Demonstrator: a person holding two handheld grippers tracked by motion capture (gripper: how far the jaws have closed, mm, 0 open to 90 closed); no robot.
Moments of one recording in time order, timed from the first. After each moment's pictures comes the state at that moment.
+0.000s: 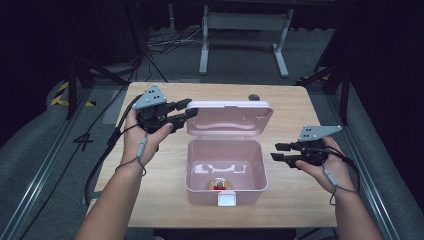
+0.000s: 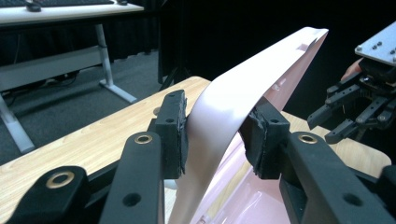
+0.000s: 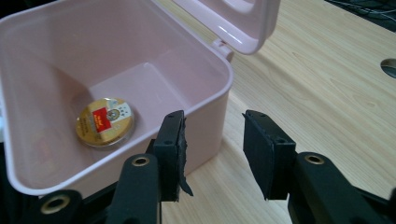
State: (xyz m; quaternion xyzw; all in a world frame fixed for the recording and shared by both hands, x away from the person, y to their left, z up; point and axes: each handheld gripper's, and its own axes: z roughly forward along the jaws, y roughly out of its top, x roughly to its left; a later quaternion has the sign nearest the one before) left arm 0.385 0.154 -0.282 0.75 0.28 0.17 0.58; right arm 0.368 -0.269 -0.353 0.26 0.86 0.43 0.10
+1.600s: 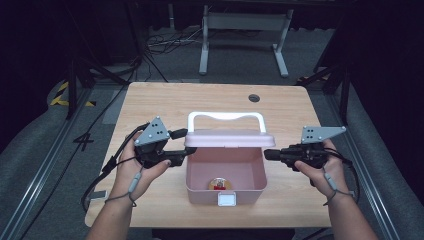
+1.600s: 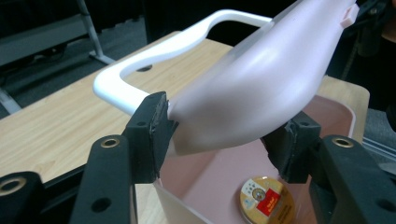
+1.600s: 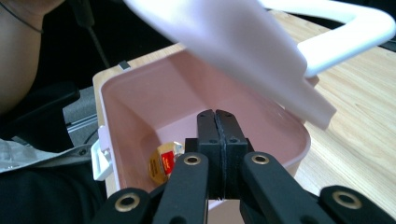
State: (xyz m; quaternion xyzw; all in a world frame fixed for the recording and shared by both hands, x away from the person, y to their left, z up) left arm 0.330 0.153 -0.307 0.81 0.26 0.16 0.51; right arm 0.352 -0.252 -0.334 0.22 0.82 0.52 0.04
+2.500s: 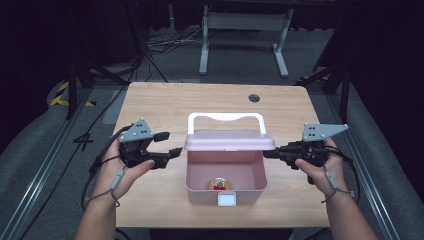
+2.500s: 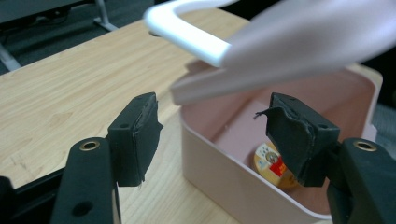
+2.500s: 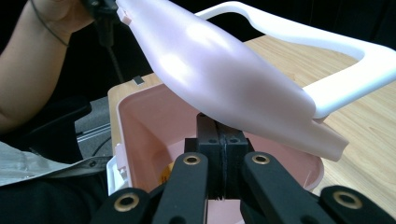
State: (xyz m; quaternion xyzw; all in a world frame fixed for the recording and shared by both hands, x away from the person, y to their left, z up) left arm 0.339 0.197 -0.319 0.81 0.32 0.13 0.48; right arm 0.352 -0.249 -0.325 0.20 0.81 0.55 0.03
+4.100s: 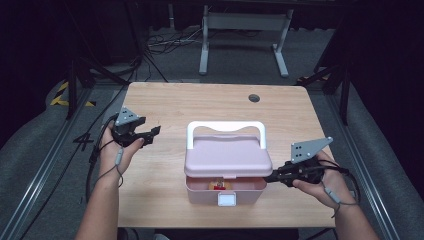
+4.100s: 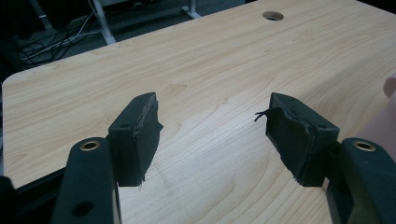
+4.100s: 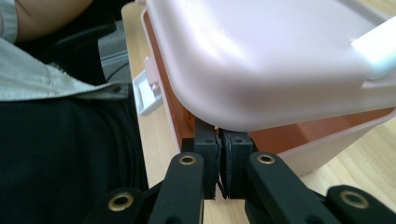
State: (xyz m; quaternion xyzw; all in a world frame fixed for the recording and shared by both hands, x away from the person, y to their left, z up) left arm 0.406 0.241 -0.370 0.77 0.42 0.23 0.43; right arm 0.325 -0.238 -0.340 0.15 0.89 0.43 0.00
